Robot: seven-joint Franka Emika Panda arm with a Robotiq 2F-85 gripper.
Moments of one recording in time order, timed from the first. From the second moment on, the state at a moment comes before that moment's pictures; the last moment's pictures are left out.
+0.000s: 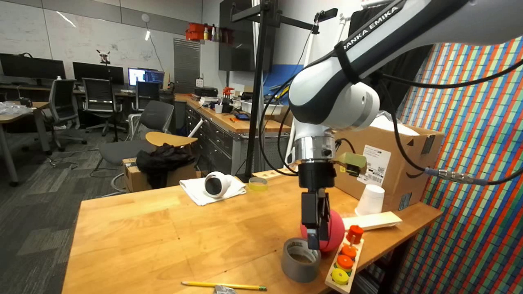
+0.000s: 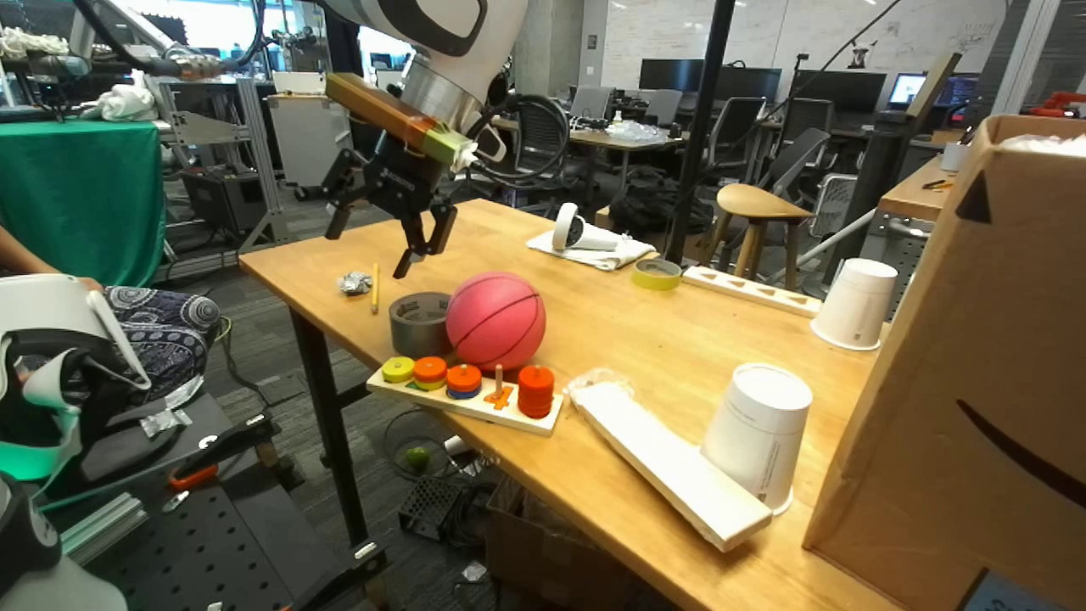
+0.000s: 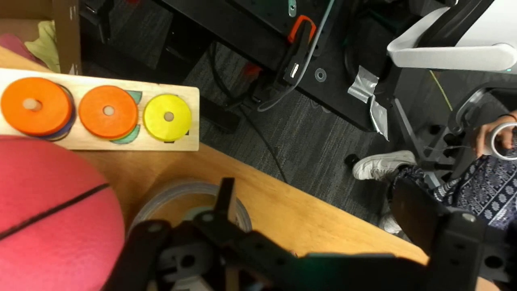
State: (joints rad) arm 0.10 -0.04 0.05 -2.36 0.24 1.85 -0.52
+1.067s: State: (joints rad) arm 0.02 0.04 0.03 -2.30 0.18 1.86 -0.57
